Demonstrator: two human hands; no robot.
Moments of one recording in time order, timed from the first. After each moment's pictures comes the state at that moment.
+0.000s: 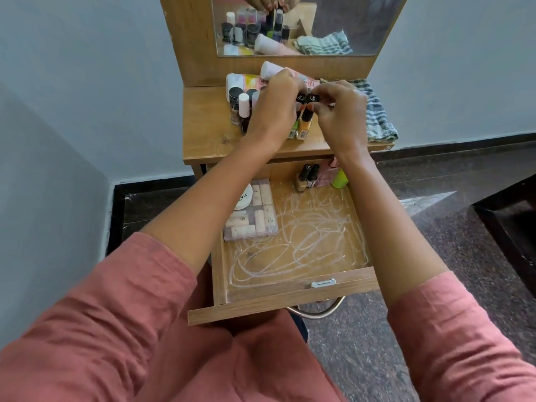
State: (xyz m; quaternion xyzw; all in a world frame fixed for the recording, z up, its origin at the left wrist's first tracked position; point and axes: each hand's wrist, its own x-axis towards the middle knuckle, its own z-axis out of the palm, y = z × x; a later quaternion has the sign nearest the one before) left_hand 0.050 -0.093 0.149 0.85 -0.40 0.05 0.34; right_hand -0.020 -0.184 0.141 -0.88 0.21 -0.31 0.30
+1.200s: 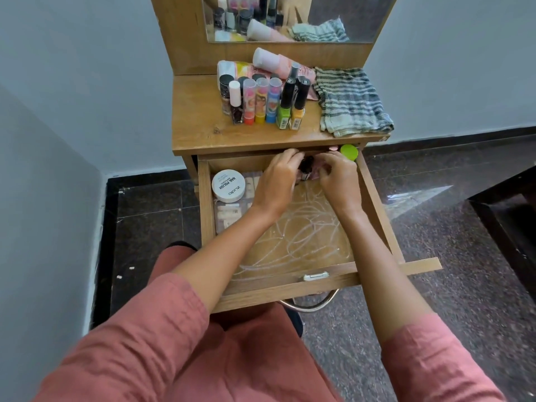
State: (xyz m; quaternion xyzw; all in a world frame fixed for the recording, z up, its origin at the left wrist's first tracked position) left_hand -0.015 -0.085 0.034 0.84 -0.41 0.01 0.34; right_hand -0.080 -0.188 0.047 -0.90 0.26 -0.22 0.26
